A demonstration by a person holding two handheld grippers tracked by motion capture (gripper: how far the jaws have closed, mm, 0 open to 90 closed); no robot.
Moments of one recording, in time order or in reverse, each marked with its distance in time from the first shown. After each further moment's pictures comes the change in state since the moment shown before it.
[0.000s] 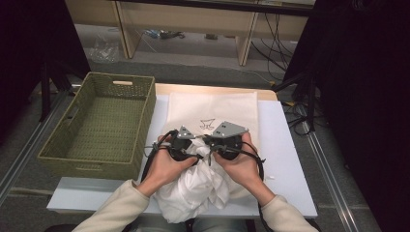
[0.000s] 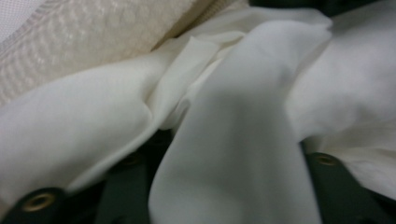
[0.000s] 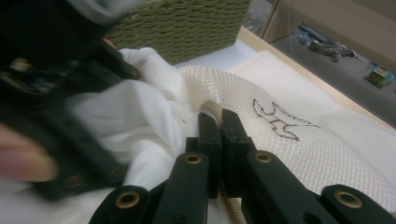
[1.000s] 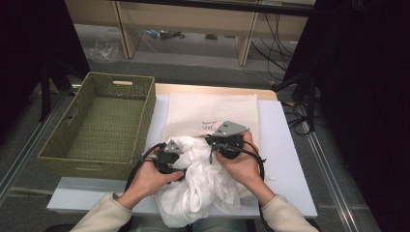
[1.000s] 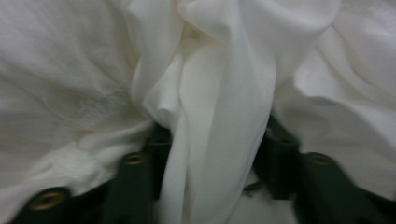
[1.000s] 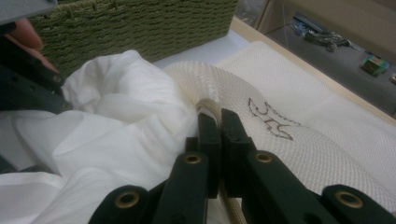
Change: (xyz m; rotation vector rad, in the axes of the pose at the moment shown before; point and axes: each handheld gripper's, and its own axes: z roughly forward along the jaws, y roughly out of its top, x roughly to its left) left arm 0.003 -0.034 -0.023 0.110 -0.048 0.050; right arm -0.003 -0.004 0.004 0.026 -0.014 0.010
